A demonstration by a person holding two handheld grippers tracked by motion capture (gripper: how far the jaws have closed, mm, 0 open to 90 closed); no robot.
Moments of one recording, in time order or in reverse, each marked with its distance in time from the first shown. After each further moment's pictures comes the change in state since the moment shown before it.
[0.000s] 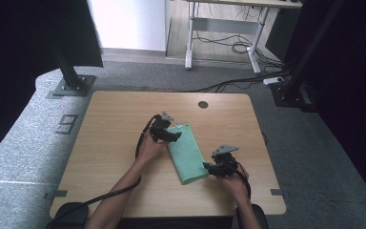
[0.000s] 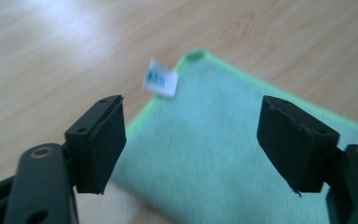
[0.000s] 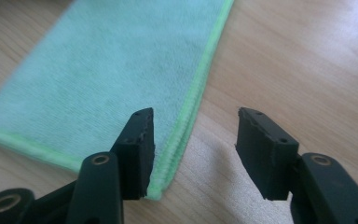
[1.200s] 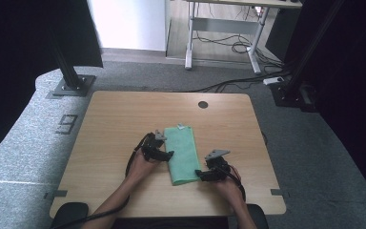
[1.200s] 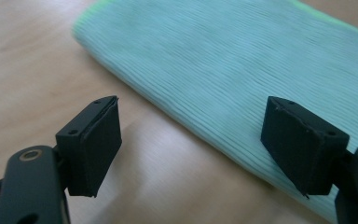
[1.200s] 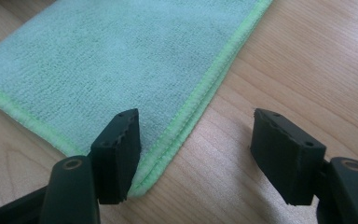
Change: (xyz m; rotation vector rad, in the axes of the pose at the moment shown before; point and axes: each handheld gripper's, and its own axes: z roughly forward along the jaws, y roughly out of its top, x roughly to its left) left arm -0.031 -0.059 -0.027 0.074 -0.001 0.032; right arm 0.020 -0.004 0.017 0.038 0.073 -0.023
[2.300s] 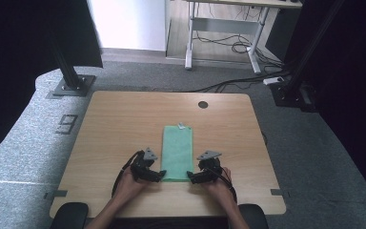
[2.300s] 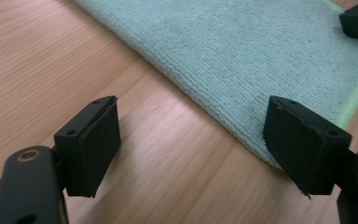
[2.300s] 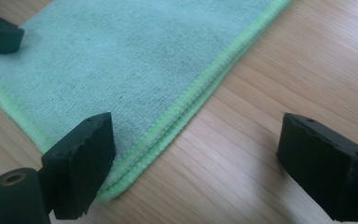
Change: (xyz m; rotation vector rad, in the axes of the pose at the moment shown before) left arm -0.016 -0.054 -0.042 0.020 -0.048 0.014; right arm 0.024 0.008 0.018 -0.023 -0.045 0.025
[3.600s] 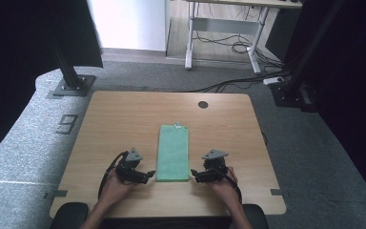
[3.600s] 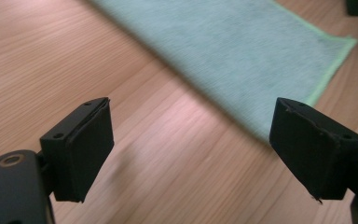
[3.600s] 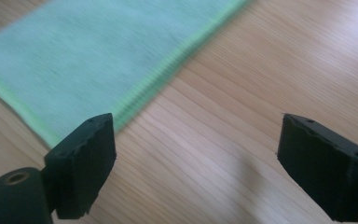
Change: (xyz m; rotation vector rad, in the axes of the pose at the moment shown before) left arm 0.018 -0.023 -0.041 -0.067 -0.003 -0.048; right arm -0.010 -0.001 -0.023 -0.043 -0.029 -0.011
